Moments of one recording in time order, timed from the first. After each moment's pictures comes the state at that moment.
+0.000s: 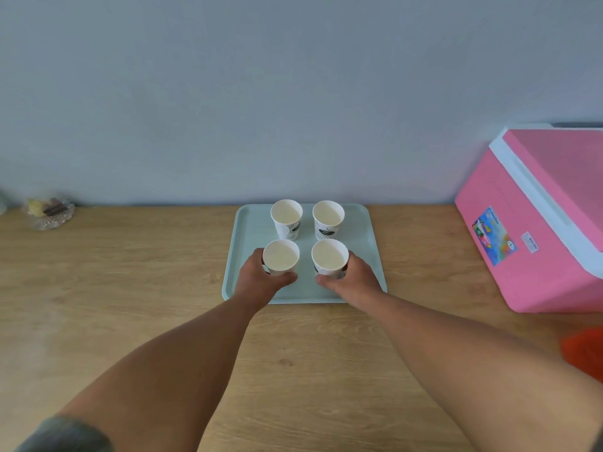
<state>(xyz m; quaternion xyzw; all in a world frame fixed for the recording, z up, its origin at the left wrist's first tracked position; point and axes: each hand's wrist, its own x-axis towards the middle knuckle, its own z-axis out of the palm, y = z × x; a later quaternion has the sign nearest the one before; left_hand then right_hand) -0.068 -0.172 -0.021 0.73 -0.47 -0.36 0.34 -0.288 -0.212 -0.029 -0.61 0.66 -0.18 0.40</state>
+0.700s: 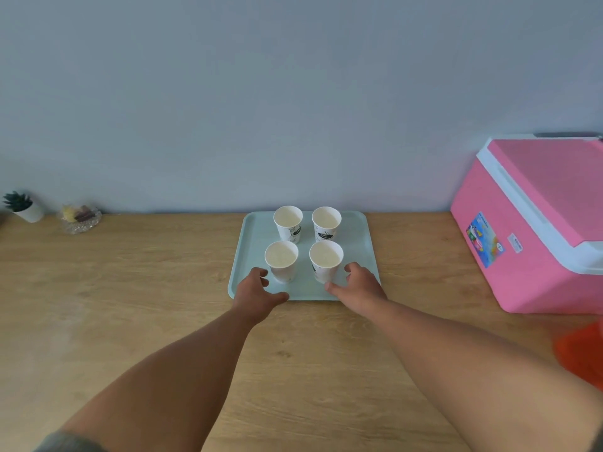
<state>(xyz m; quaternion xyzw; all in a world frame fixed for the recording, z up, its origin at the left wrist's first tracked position) -0.077 -0.126 -0.011 0.78 -0.46 -0.34 0.26 -0.309 -0.192 -0.022 -0.65 0.68 -0.09 0.33</state>
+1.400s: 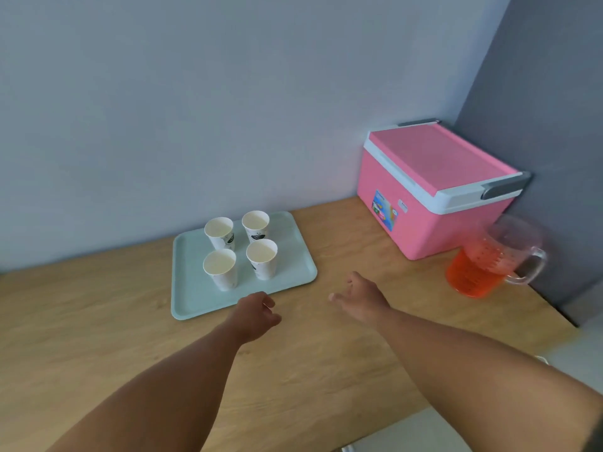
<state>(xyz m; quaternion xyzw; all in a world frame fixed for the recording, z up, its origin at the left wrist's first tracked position) -0.148 -0.106 -0.013 0.64 -0.67 -0.38 0.10 -0.410 -0.085 0.006 -0.53 0.78 -0.14 0.30</state>
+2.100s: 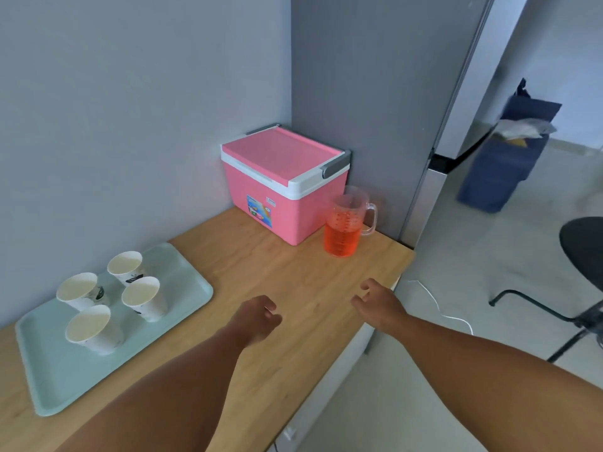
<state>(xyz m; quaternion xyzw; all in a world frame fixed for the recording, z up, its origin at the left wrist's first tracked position) -0.317 -0.066 0.003 0.45 -0.82 -0.35 0.04 -0.563 0.097 0.016 -0.31 0.89 -0.22 0.25</state>
